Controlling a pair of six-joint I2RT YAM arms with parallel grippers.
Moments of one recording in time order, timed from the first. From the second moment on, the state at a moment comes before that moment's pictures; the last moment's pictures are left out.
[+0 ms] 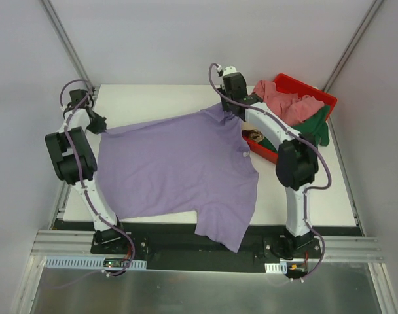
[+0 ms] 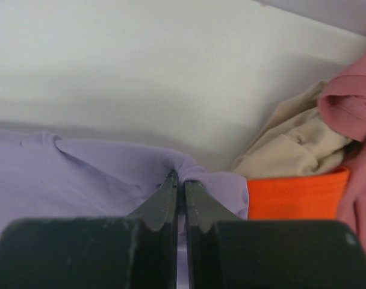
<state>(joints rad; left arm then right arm) 0.33 1.99 1.53 -0.52 0.00 -0.71 0.50 2.03 1.82 -0.39 0.27 0.02</state>
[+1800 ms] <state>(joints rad) 0.41 1.40 0.82 -0.48 0.02 -0.66 0.59 1.47 1.05 -0.52 0.12 0.22</state>
